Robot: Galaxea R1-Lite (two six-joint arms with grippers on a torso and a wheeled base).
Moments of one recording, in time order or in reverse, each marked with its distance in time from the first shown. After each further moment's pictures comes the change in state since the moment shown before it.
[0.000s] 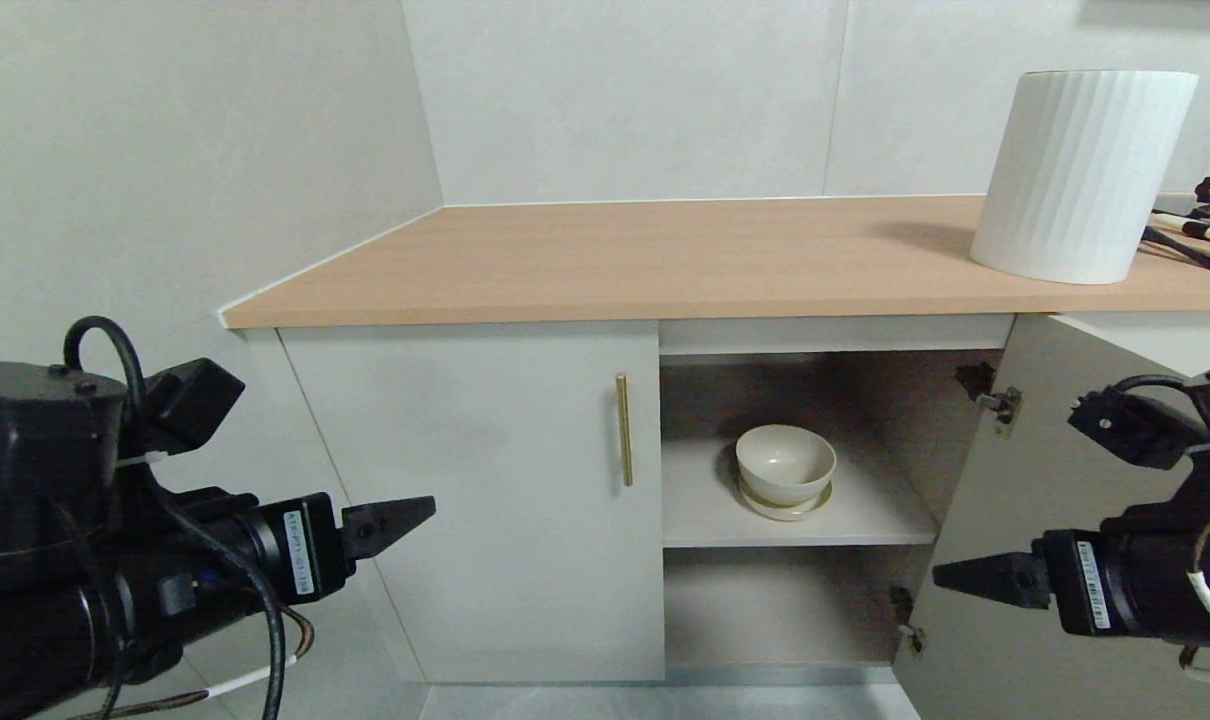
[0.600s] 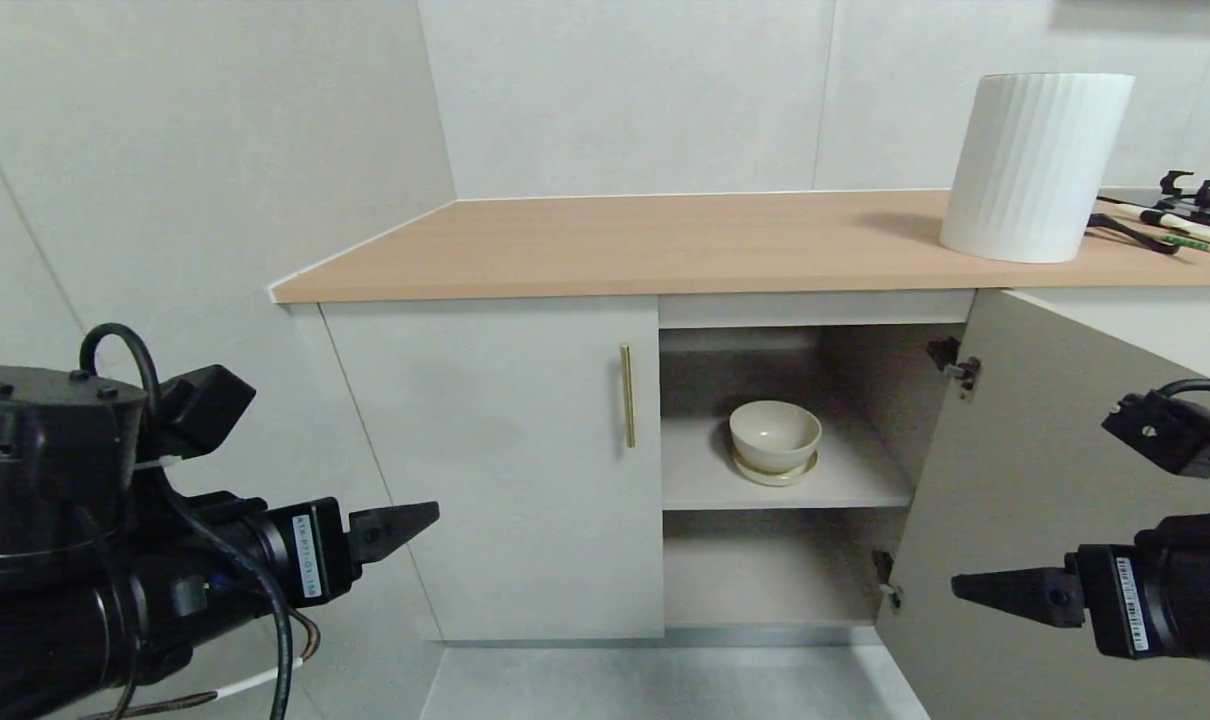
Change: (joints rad) left arm 0.001 0.016 0.006 0.000 -0.001 0.000; right arm 0.017 -0.059 0.025 0.005 -0.008 -0.004
